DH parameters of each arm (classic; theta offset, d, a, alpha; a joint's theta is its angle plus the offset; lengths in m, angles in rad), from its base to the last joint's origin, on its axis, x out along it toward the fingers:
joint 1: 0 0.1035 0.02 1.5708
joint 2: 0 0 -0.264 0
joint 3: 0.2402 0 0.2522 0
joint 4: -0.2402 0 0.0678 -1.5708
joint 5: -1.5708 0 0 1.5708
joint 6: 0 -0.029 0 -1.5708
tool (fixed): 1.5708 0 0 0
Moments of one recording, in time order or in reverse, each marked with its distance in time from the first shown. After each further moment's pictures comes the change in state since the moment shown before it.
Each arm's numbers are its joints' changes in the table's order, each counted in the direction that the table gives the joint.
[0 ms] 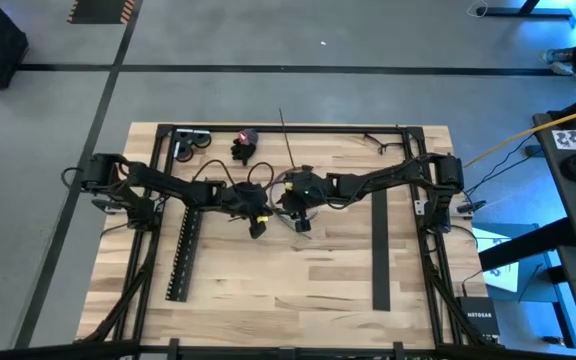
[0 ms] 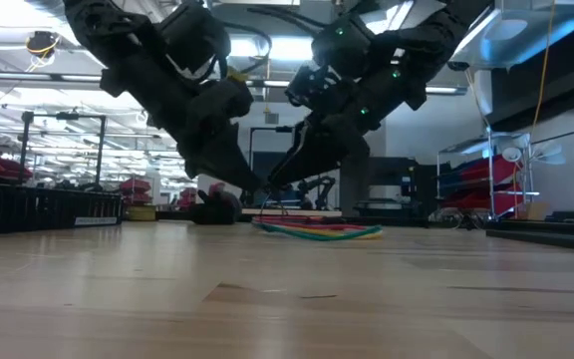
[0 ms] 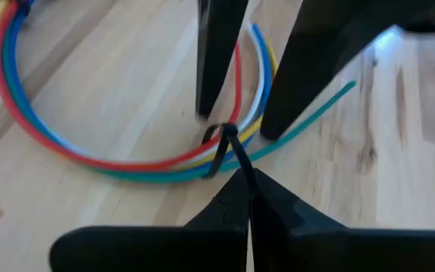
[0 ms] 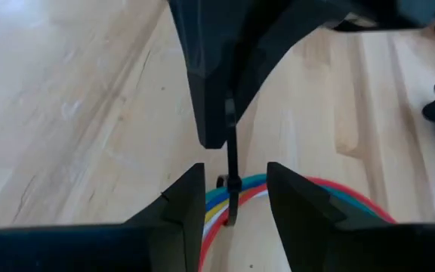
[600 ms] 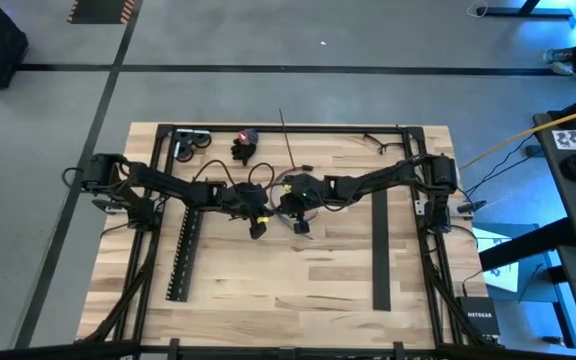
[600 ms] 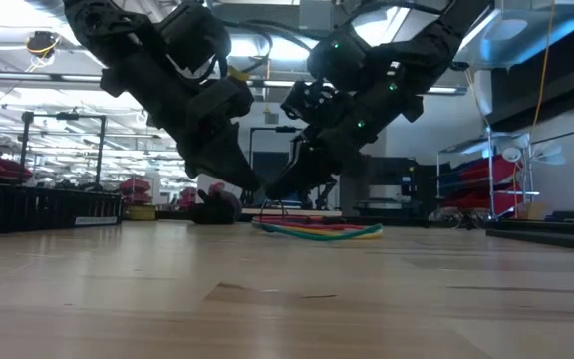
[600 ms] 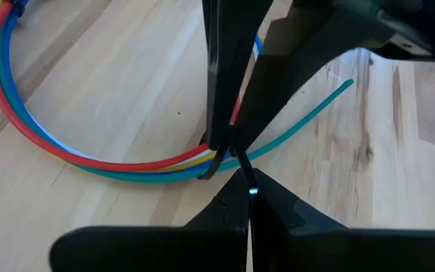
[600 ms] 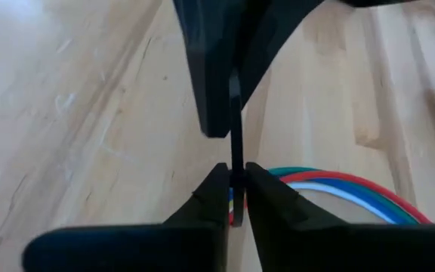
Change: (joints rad) left arm 0.000 0.000 0.000 -0.001 -0.003 0.000; right arm 0.001 -0.049 0.000 0.037 0.011 -0.027
